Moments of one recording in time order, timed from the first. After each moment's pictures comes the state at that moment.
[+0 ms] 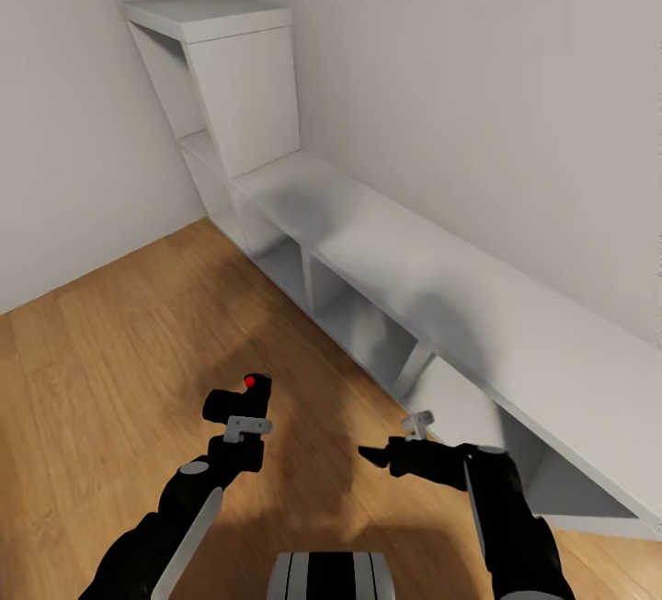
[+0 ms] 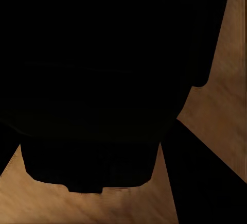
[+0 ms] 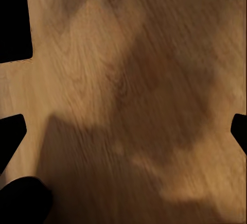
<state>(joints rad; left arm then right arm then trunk) -0.32 0.08 -0.32 -1.32 0.28 0.58 0.20 -0.40 0.17 -0.30 -1.21 0.42 0.62 0.99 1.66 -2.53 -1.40</state>
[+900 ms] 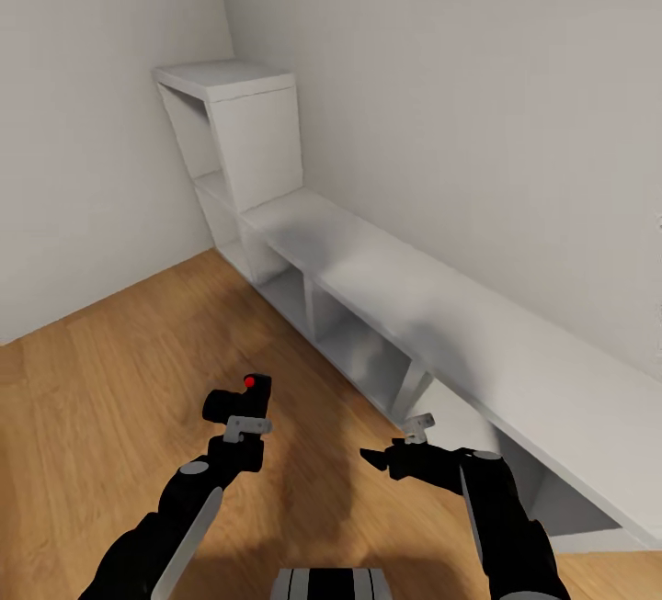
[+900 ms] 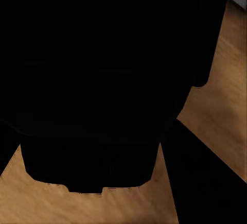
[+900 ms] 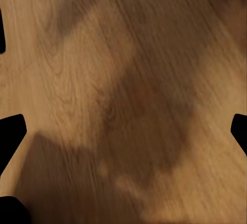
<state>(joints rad) -0.32 0.08 -0.32 -1.32 0.28 0.58 0.20 -0.40 0.17 -0.30 -1.16 0.43 0.55 0.92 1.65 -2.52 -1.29</state>
